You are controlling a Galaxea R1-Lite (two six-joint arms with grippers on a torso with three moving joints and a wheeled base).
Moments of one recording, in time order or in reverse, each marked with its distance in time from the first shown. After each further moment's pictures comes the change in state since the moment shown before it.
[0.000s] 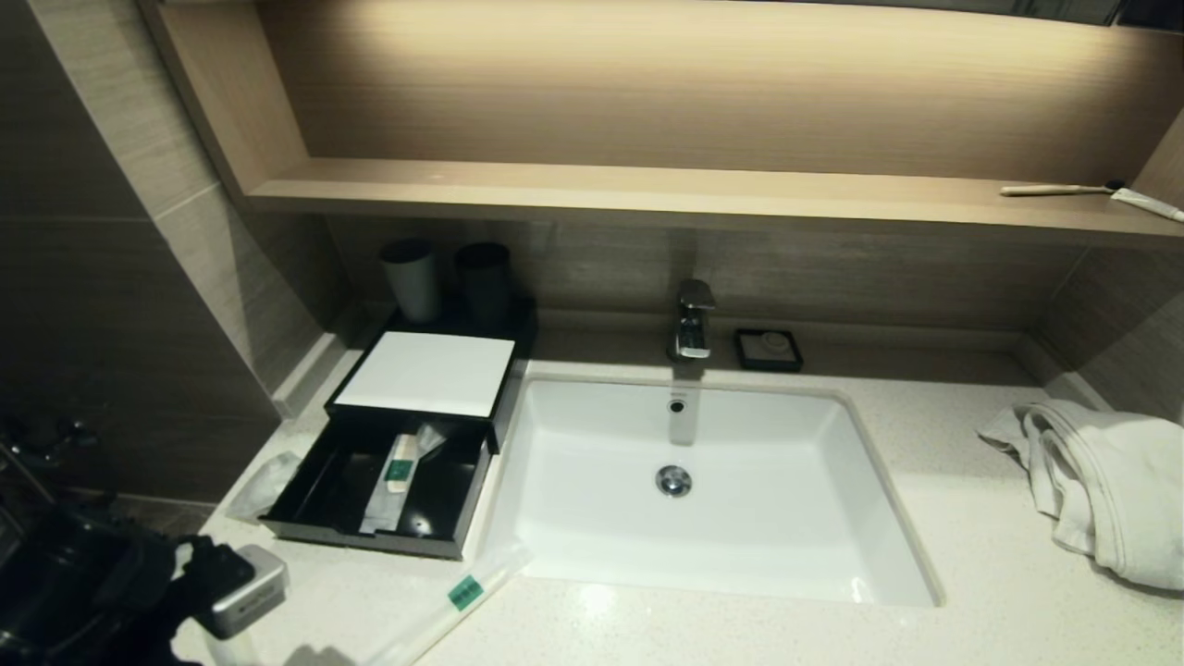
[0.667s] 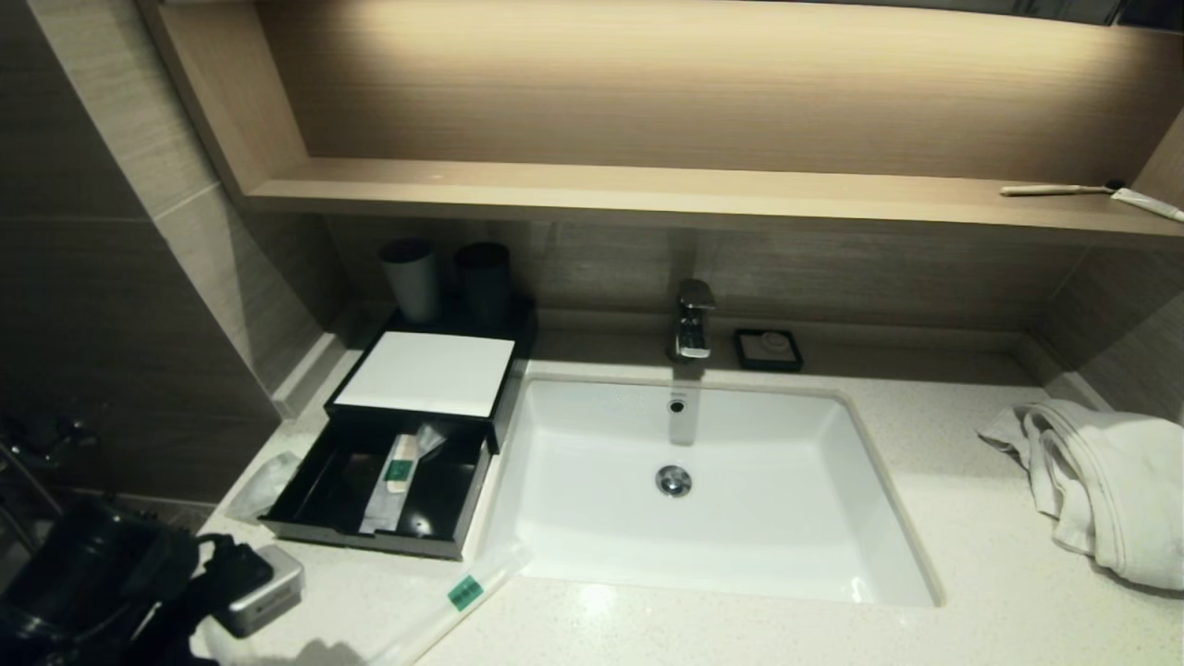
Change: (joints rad) left arm 0.000 0.030 0.000 -0.001 -0.009 0.044; right arm 0.000 0.000 0.000 0.000 -0.001 0.000
